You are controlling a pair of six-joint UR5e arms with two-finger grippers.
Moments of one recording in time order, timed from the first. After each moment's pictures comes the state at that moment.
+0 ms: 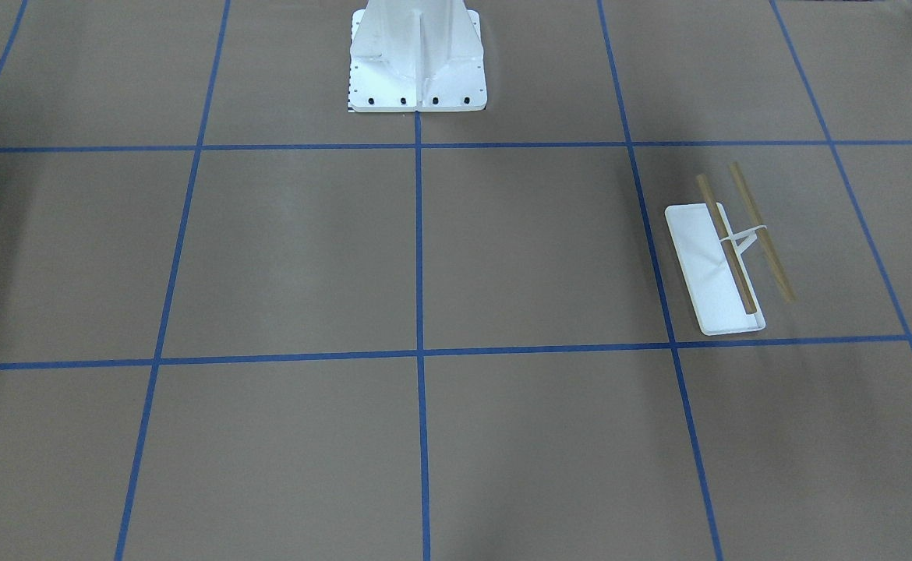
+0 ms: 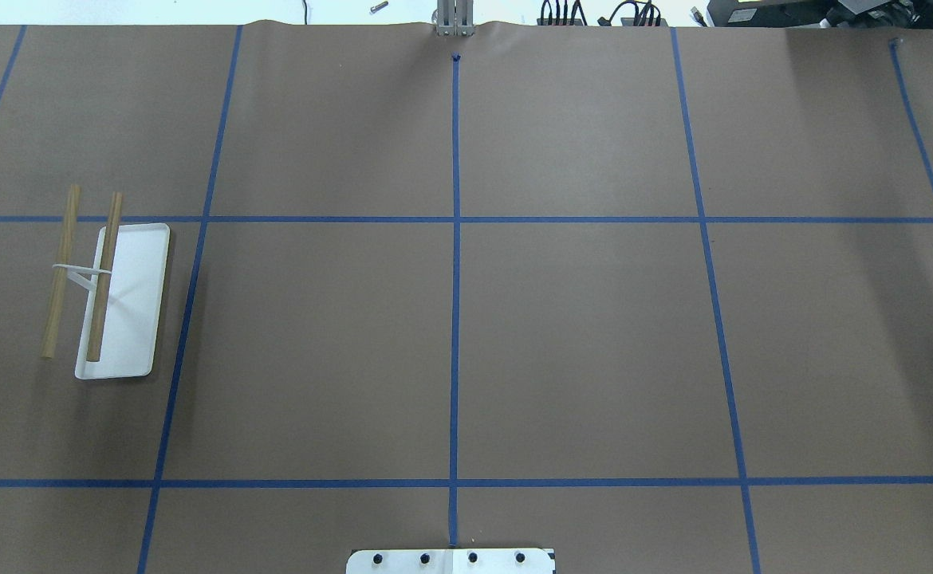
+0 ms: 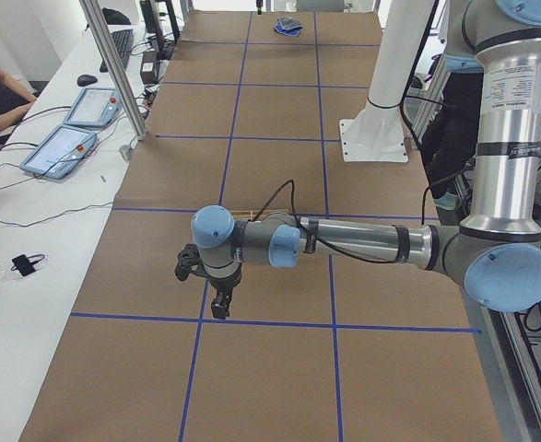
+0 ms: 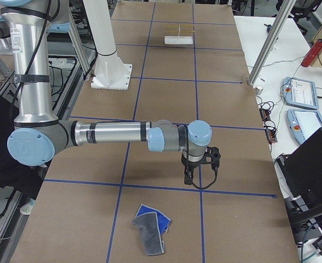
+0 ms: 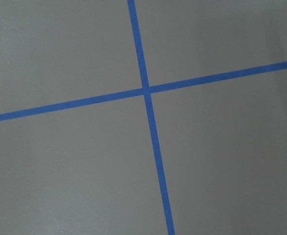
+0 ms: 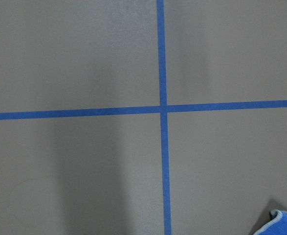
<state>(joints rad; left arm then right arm) -1.49 -1.58 -1.65 -1.59 -2.33 0.07 1.50 -1.55 1.61 -1.57 2.34 0.14</state>
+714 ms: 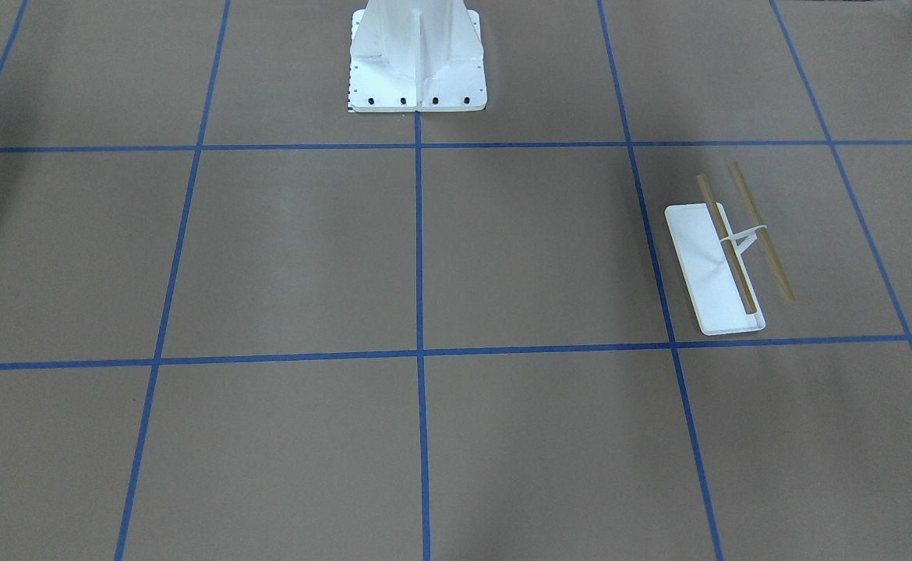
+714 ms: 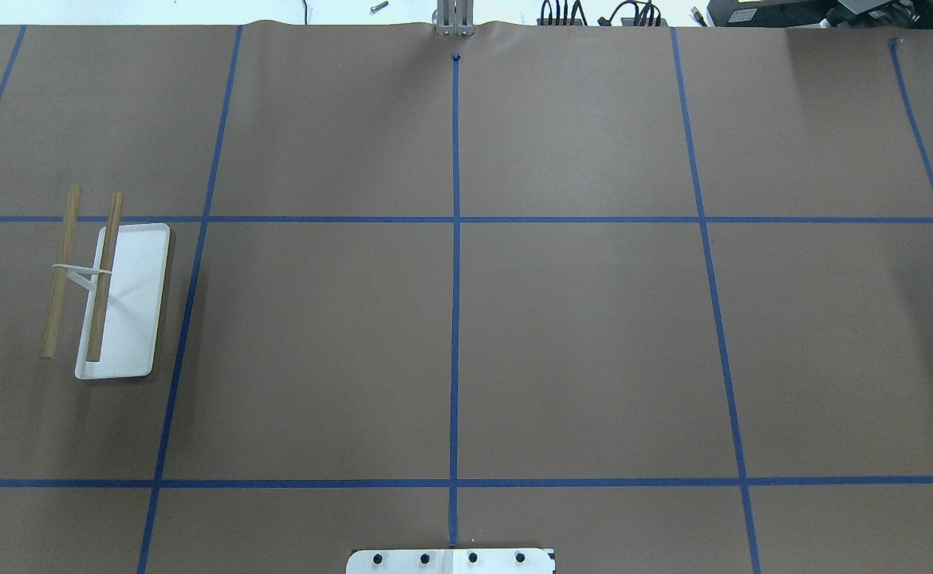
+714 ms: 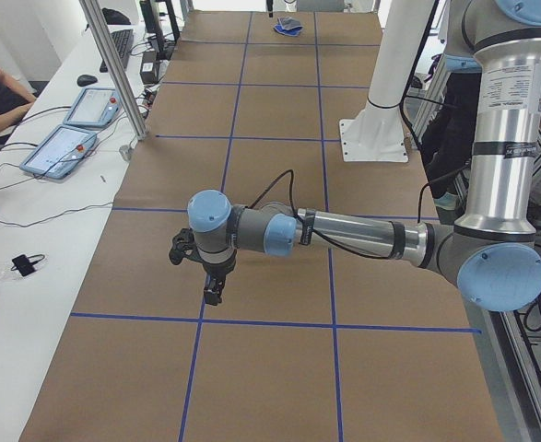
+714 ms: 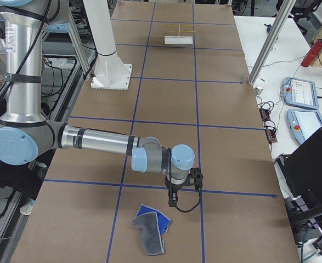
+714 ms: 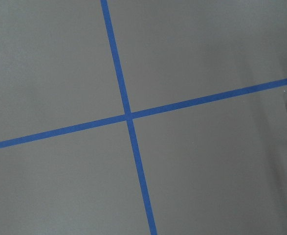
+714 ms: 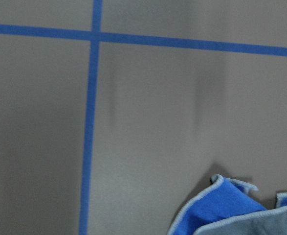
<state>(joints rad) -1.49 -1.58 -1.68 -1.60 -2.34 0.06 1.51 -1.66 1.49 -1.43 2.25 -0.03</state>
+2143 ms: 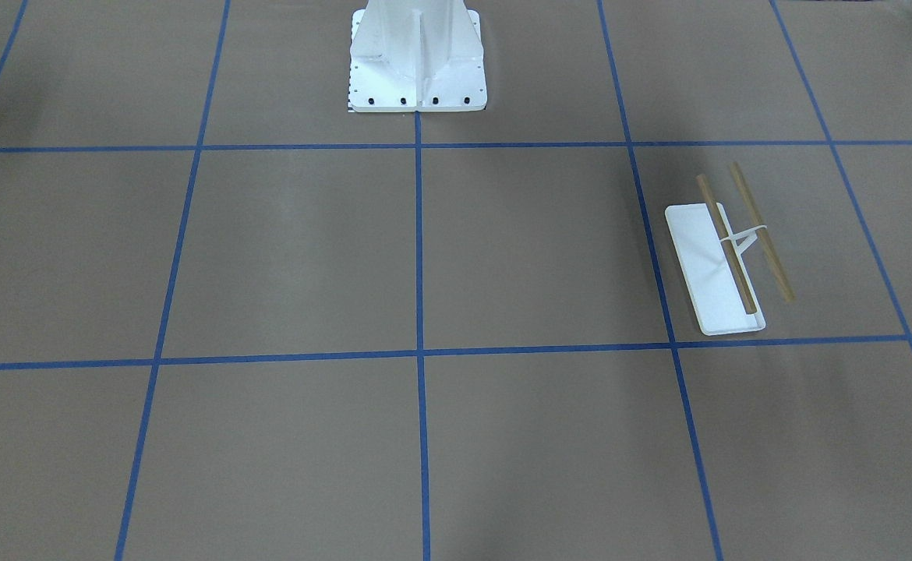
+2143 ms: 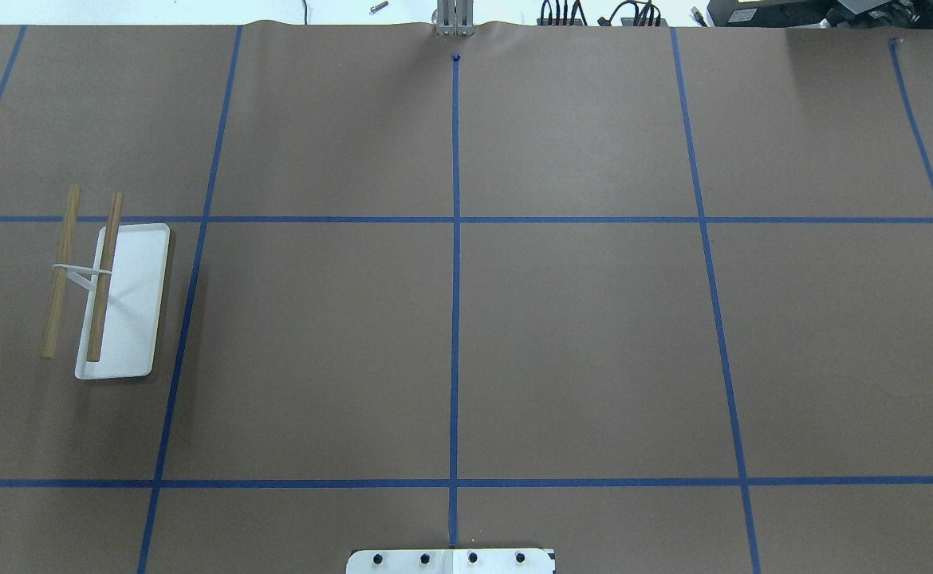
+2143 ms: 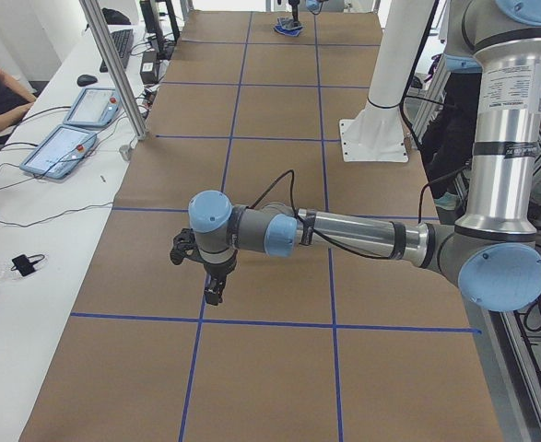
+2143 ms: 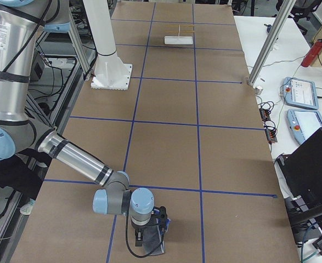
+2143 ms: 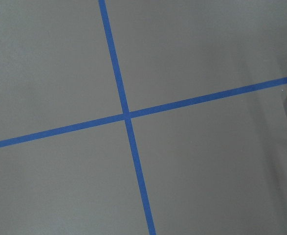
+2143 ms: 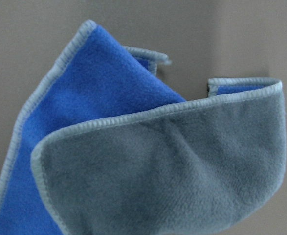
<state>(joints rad) -1.49 -1.58 -1.68 -1.60 -2.34 0.06 1.51 -1.81 1.24 -1.07 2.19 -0.05</state>
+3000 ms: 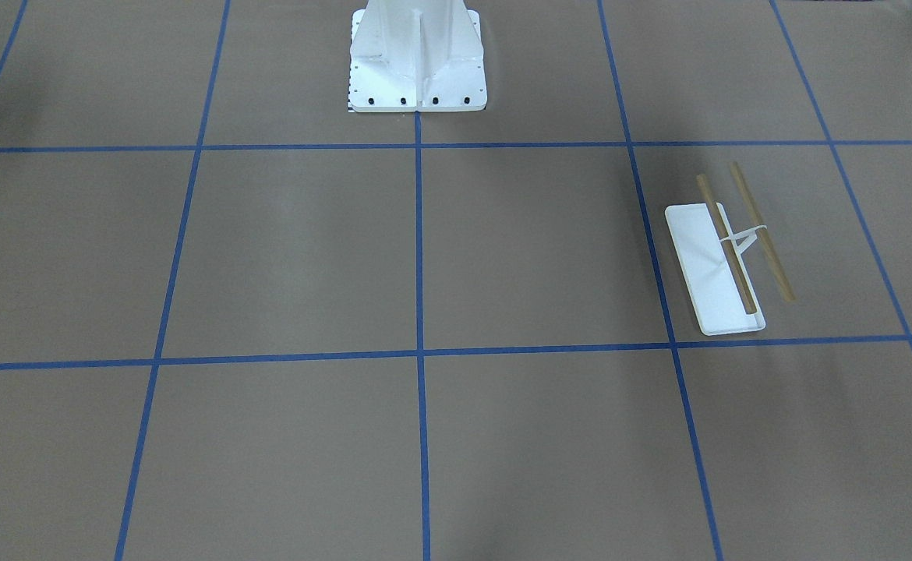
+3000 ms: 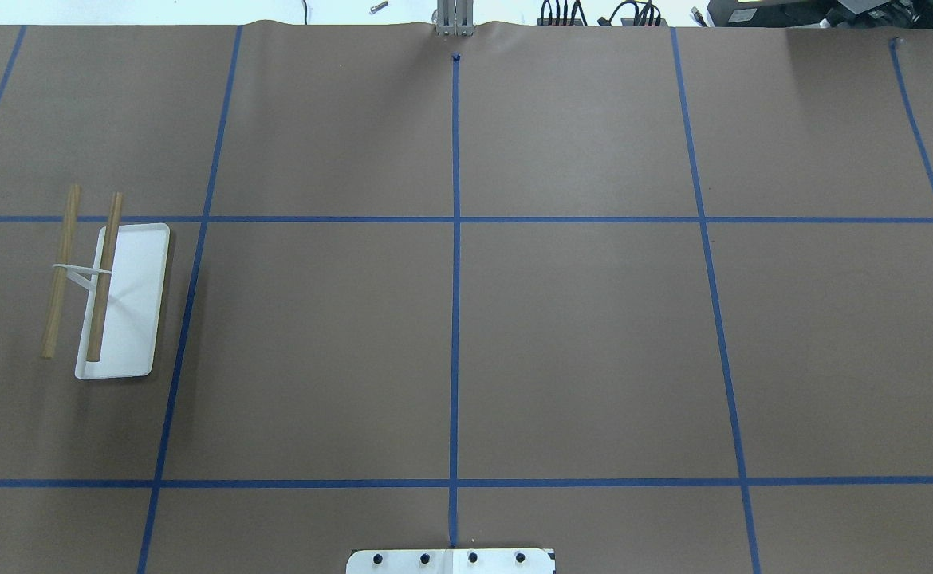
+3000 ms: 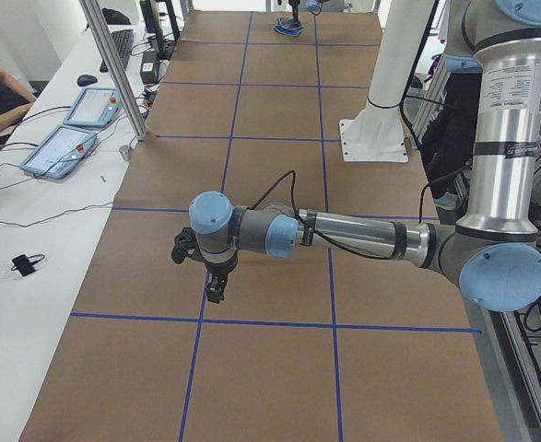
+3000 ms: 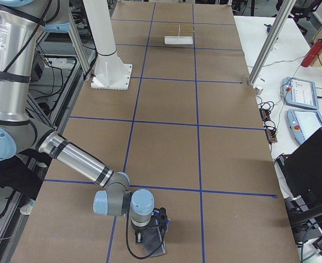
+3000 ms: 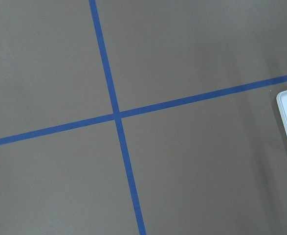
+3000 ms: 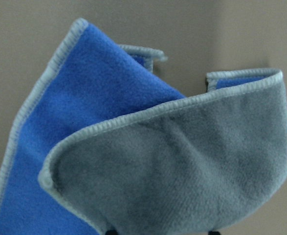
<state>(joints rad) -1.49 -1.58 -1.68 -1.61 -2.38 0.06 1.51 -1.80 1.22 -1.07 2.19 -0.06</state>
